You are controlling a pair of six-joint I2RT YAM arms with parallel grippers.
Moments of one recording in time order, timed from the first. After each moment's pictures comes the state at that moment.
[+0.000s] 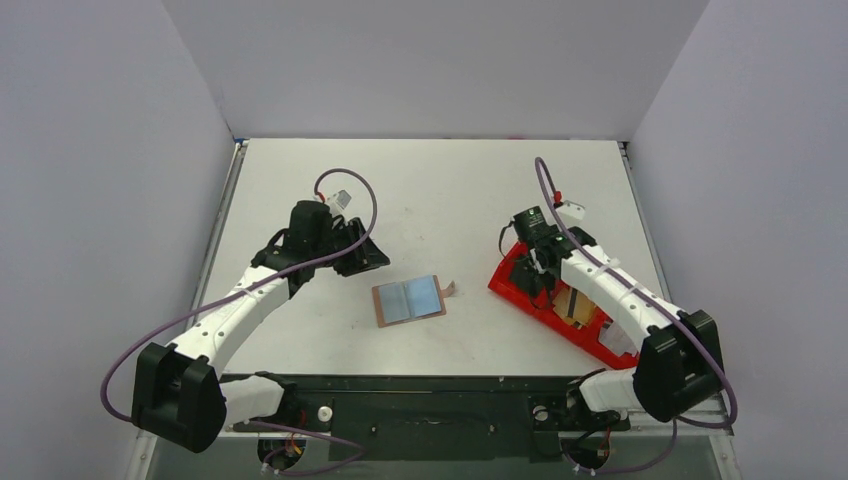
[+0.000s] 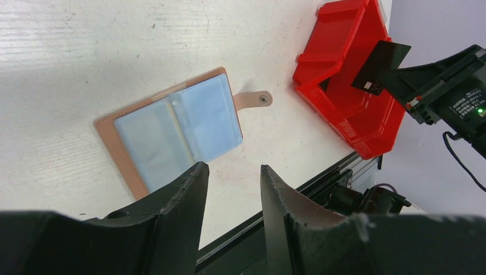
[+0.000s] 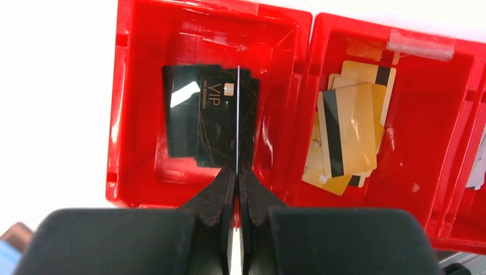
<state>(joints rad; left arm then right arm) -0.37 1.22 0.86 -0.35 0.39 -0.72 0.44 1.32 0.97 -0.79 0.54 0.81</state>
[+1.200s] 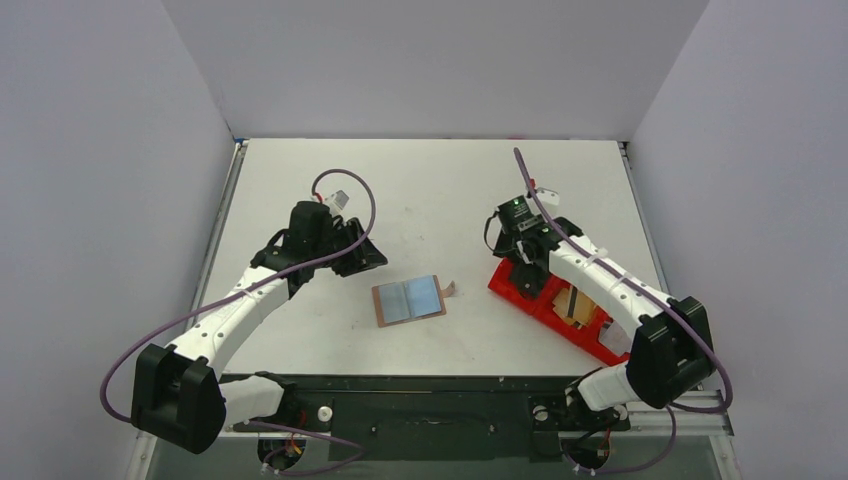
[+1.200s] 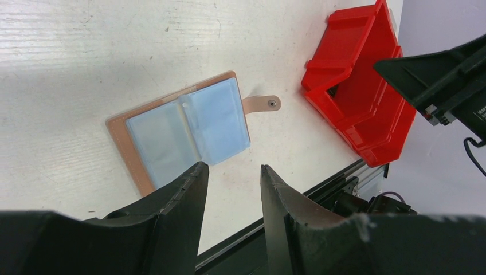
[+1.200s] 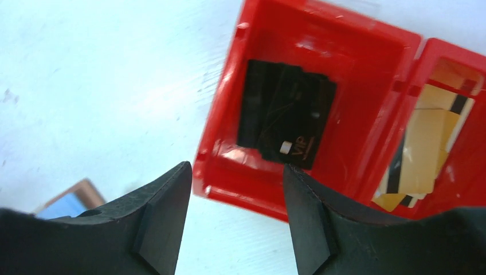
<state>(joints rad) -0.37 1.21 0.86 -0.36 0.36 -0.72 0.48 1.42 1.08 -0.73 0.45 0.73</state>
